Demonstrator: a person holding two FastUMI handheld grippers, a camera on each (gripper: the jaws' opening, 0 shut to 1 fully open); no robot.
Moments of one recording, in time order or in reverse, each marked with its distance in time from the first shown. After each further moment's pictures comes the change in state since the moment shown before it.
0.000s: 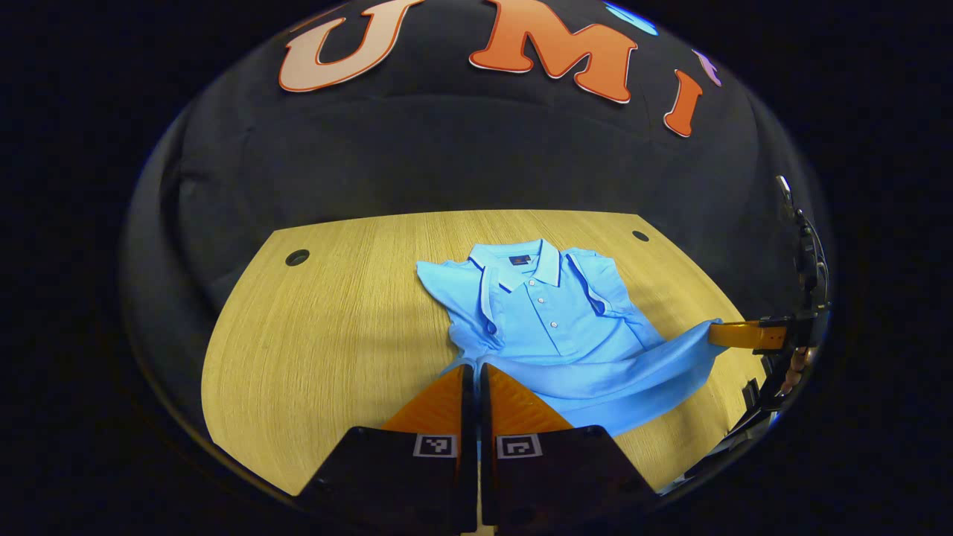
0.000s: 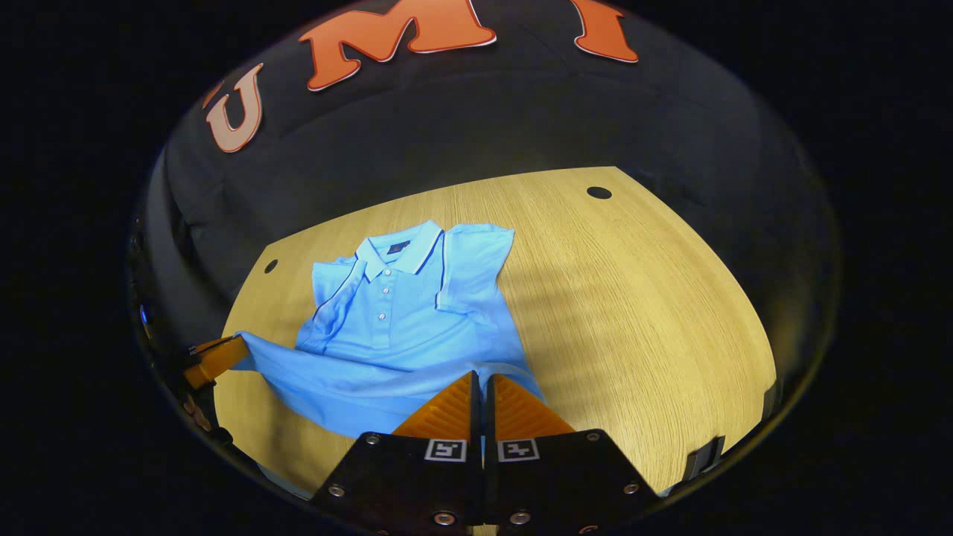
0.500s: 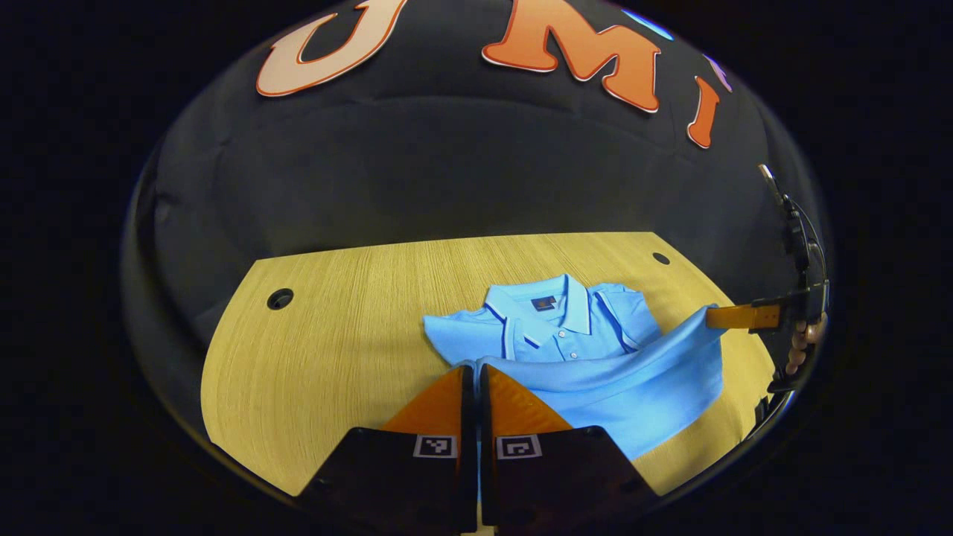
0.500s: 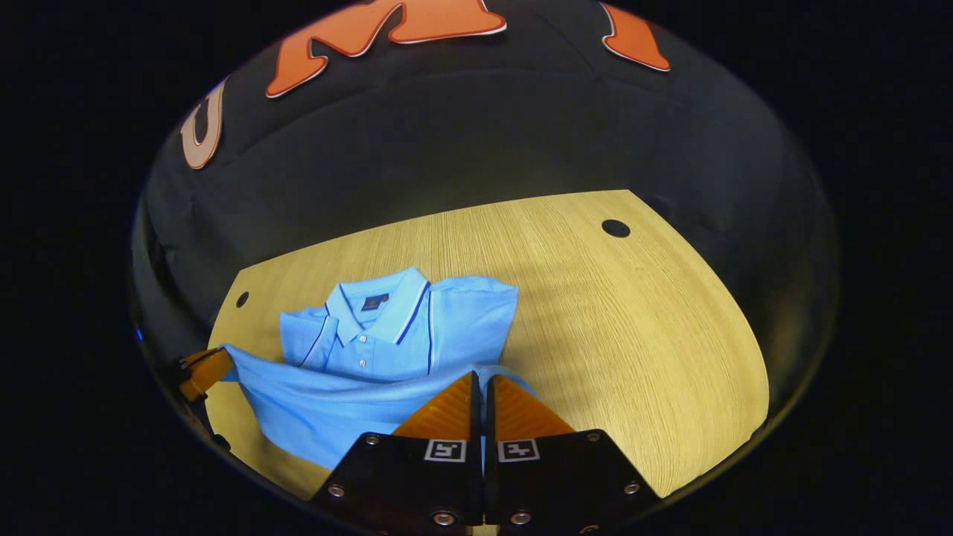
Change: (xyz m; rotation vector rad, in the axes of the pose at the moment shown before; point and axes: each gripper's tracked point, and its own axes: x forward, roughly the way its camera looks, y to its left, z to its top) left arm 0.079 0.034 0.065 0.011 -0.051 -0.009; right arm 0.080 0.008 0.095 -0.005 -0.030 -0.040
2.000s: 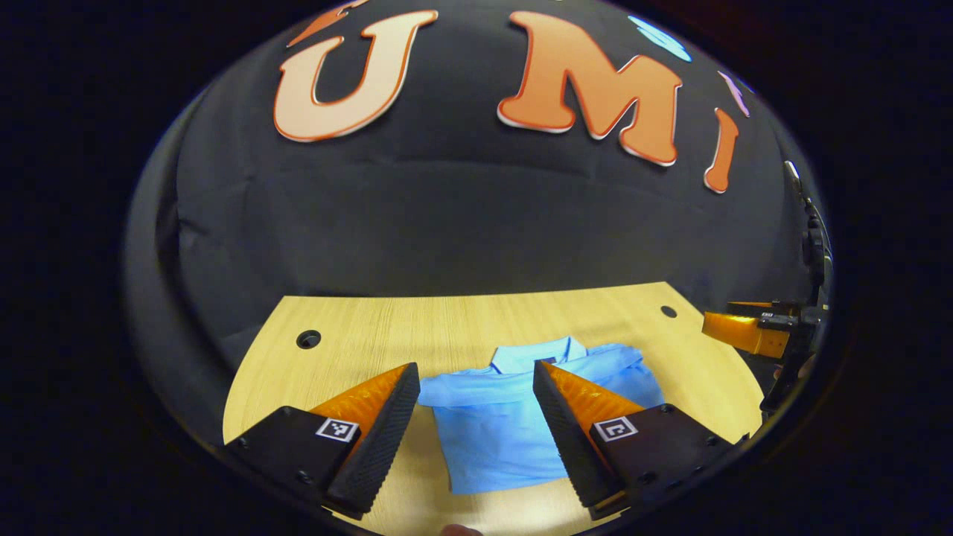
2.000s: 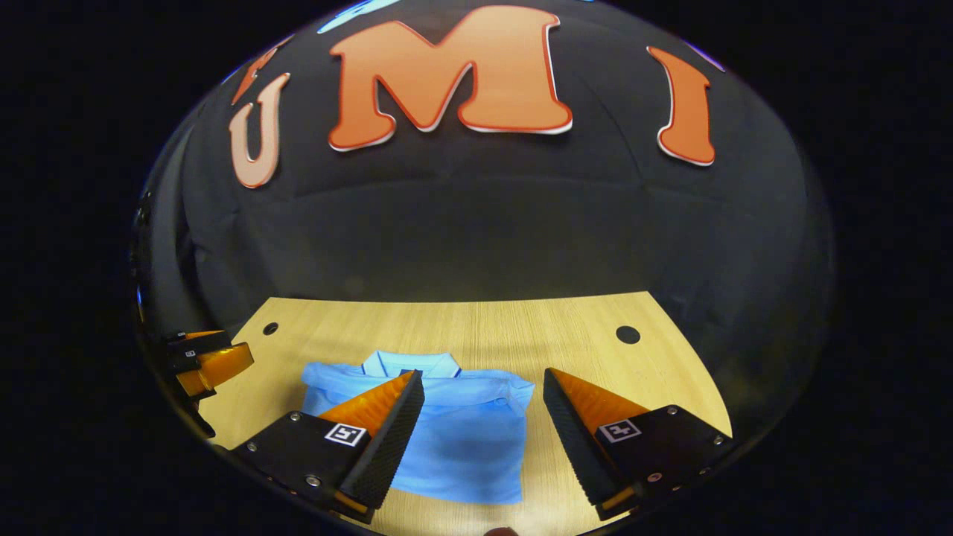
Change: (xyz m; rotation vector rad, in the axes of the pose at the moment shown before) left arm -0.077 -0.023 0.089 -0.036 -0.164 0.091; right arm -0.090 0.029 0.086 -0.165 -0.320 0.089
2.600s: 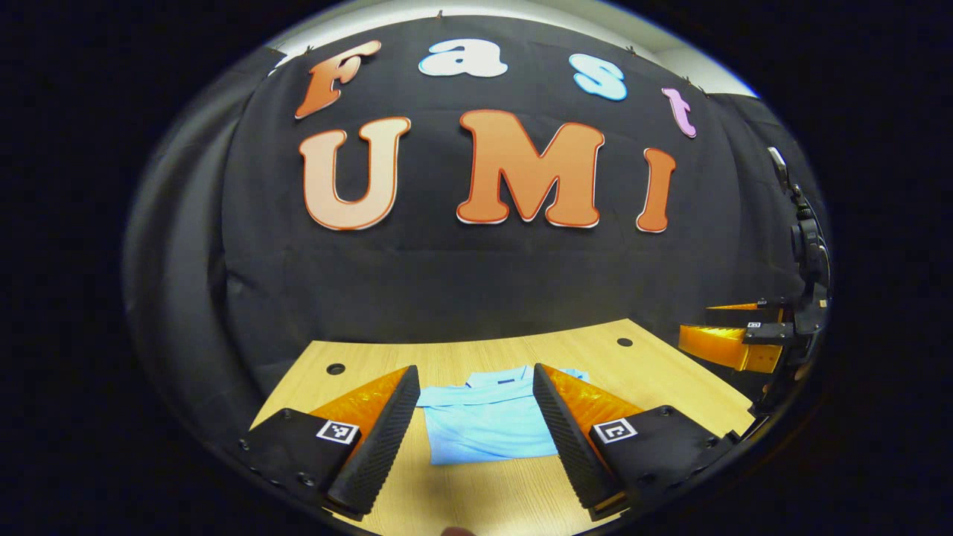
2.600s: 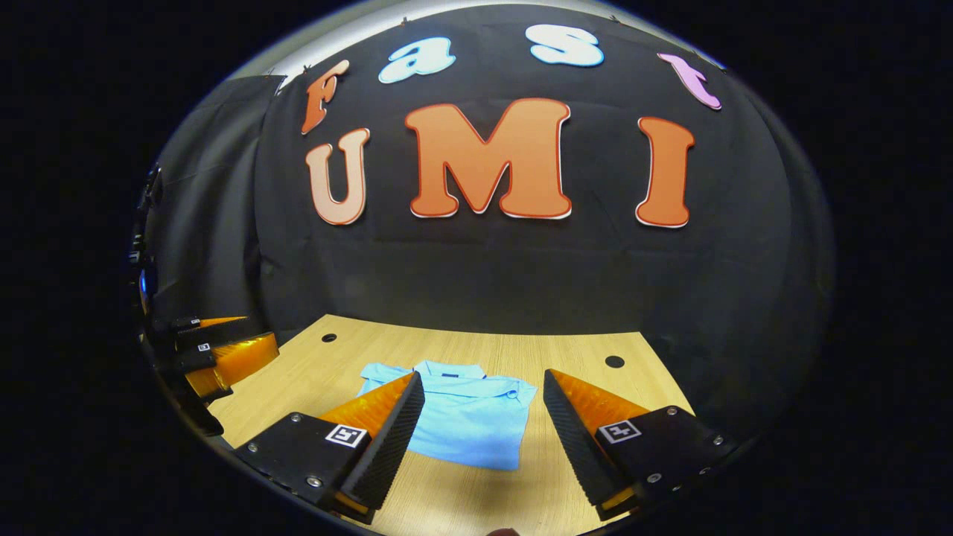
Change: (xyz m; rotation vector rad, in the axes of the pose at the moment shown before) left arm -0.182 -0.059 0.020 0.068 -0.260 0.032; right arm -0.163 0.004 0.011 -0.052 -0.206 0.106
